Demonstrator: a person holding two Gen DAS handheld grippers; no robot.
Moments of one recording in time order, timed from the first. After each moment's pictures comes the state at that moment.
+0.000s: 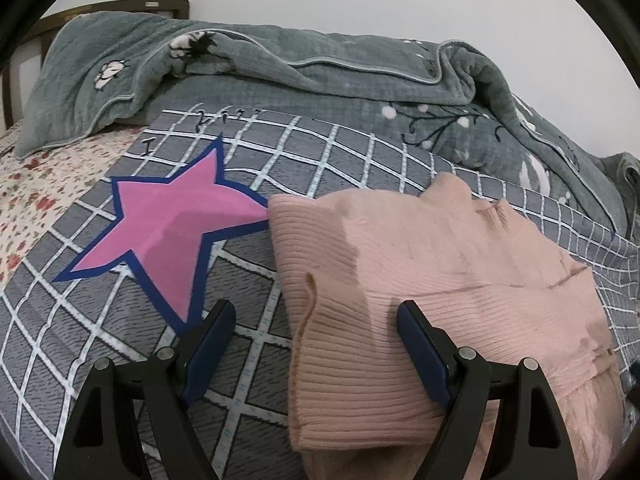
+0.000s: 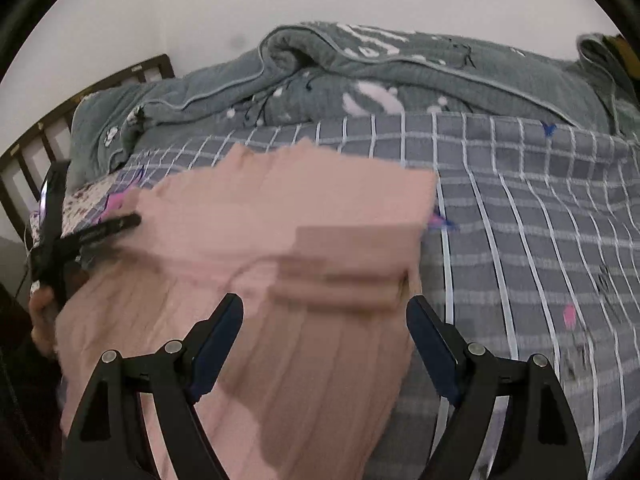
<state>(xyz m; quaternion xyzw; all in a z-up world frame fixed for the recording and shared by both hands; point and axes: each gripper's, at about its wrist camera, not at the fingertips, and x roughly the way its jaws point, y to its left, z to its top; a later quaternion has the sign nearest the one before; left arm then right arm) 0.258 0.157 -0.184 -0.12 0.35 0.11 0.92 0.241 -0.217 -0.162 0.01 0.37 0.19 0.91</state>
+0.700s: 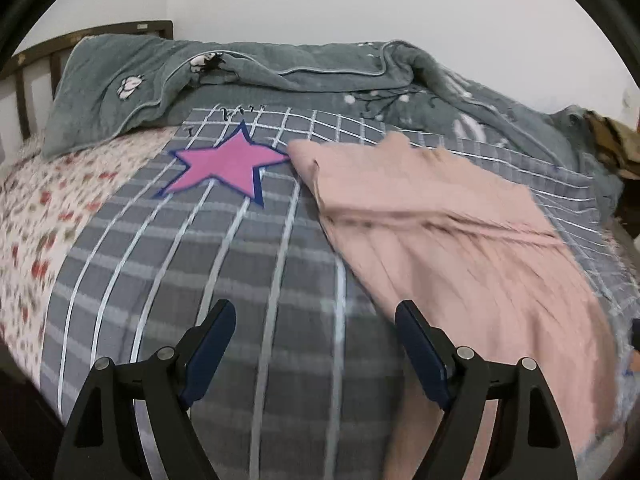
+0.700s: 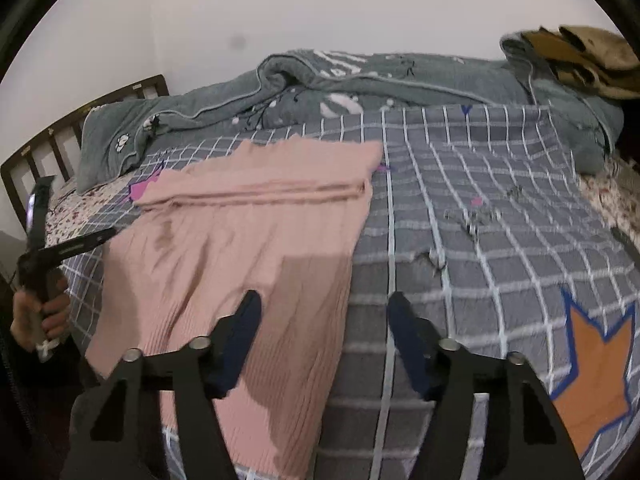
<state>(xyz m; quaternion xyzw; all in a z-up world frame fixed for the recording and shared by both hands) 0.091 0.149 -0.164 -0.08 0.35 0.05 0.93 0.078 -0.262 -0.161 0.03 0.34 0.15 0.93</state>
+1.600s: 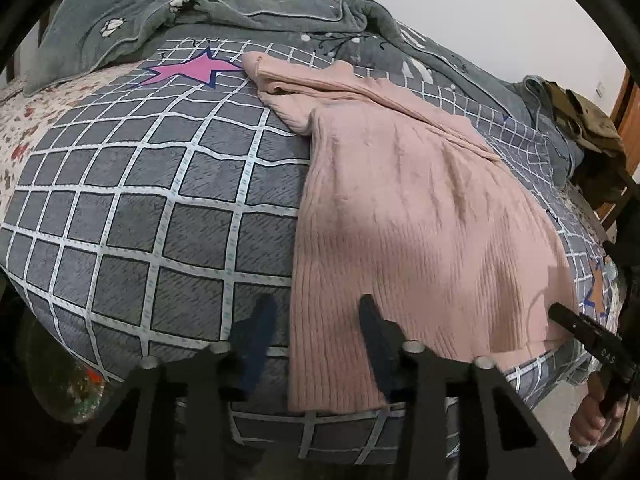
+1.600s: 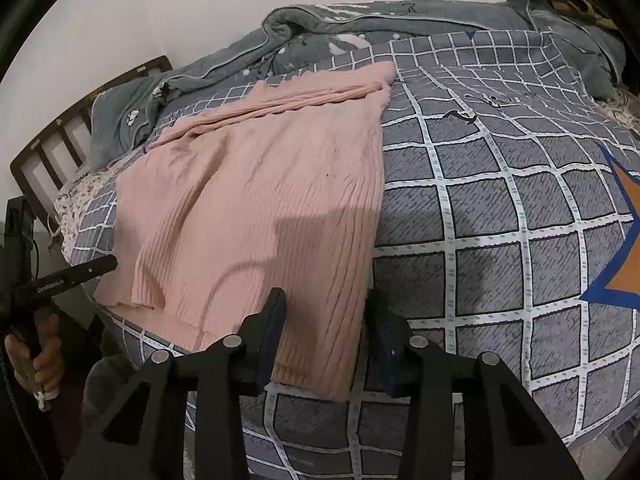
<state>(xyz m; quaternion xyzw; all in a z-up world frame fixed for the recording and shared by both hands) 0.019 0.108 -0.216 -0.12 0.41 -0.01 0.90 0.034 -0.250 -0.233 0.07 0.39 0.17 0.90</state>
